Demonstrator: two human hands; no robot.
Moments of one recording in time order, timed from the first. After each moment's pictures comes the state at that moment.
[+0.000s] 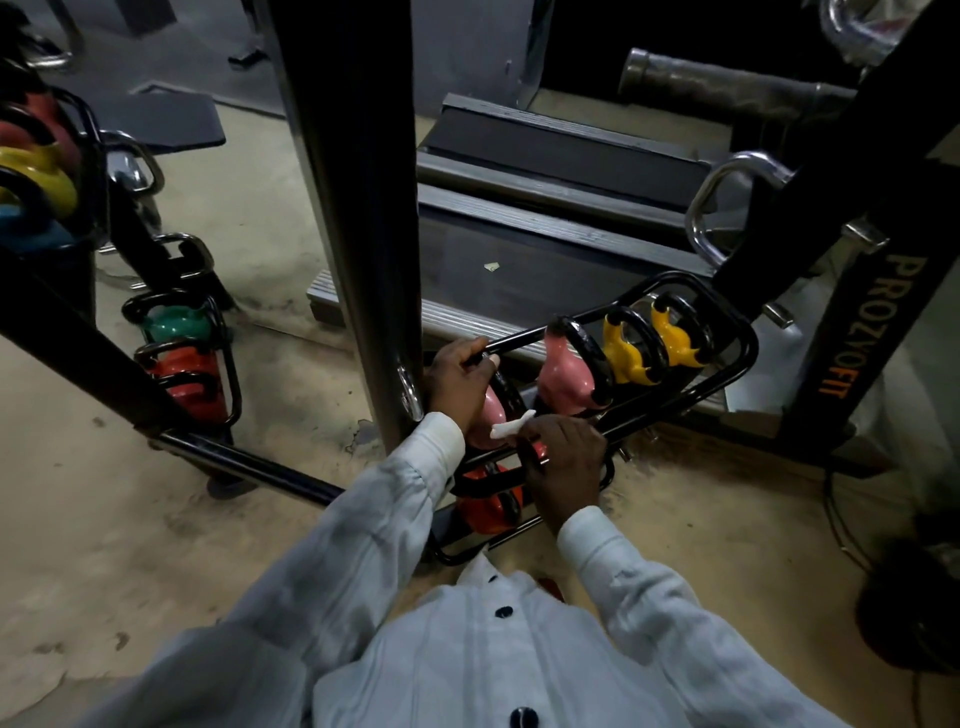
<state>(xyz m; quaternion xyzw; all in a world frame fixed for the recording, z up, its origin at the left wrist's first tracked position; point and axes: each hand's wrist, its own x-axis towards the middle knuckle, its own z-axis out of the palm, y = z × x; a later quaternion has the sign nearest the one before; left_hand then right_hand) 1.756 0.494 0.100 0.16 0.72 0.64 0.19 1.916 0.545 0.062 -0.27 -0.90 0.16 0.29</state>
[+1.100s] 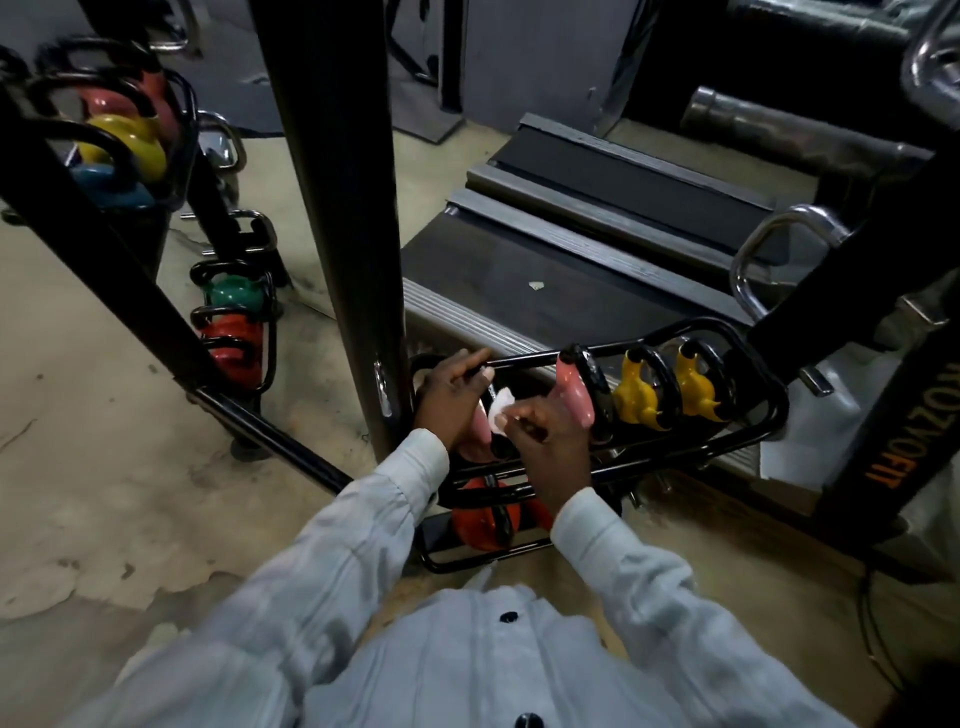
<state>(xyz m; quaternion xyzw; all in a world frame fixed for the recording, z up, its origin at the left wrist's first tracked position) 1.768 0.491 0.094 0.12 0.73 0.65 0.17 1.886 0.583 0.094 -0.21 -0.81 0.50 0.20</state>
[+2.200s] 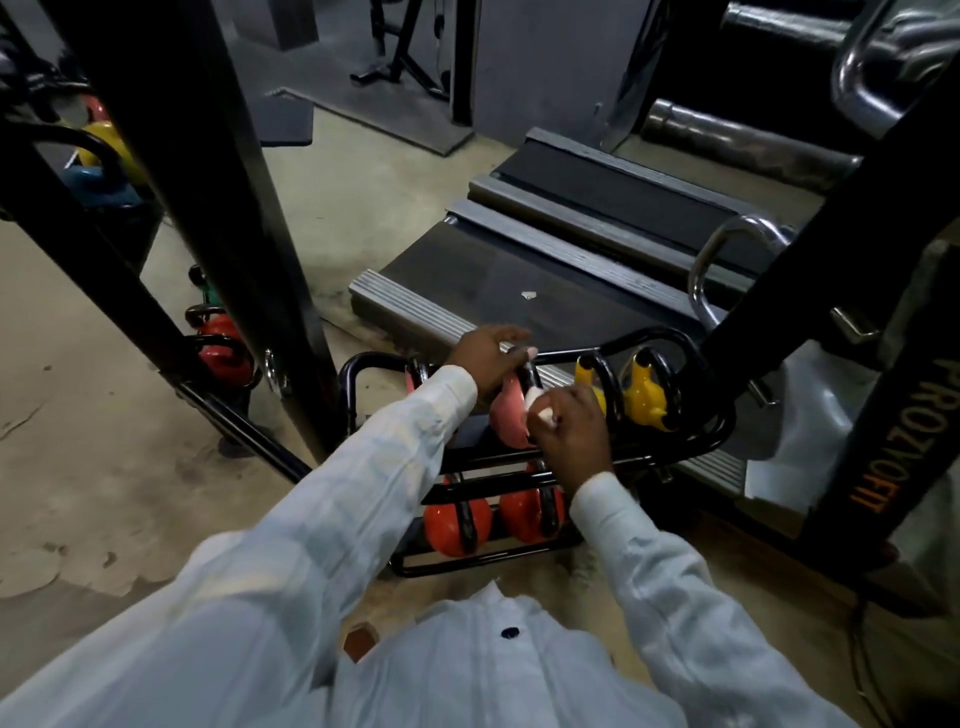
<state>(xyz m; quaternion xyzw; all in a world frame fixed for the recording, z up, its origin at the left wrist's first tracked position) 1.773 0.609 0.134 0.29 0.84 0.43 0.16 1.926 0.700 0.100 -0.18 -0.90 0.34 0.21</state>
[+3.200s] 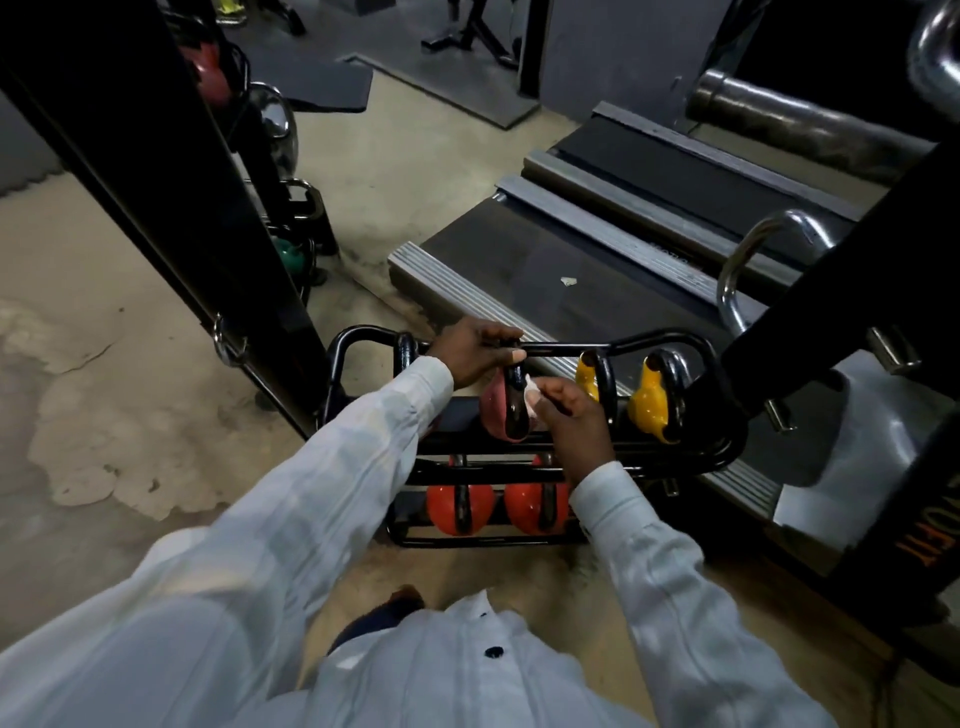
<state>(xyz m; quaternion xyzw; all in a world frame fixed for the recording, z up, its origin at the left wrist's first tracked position) 1.771 0.616 0.104 0.20 0.79 0.53 0.24 1.921 0.742 0.091 -0.20 -0.67 0.70 0.11</state>
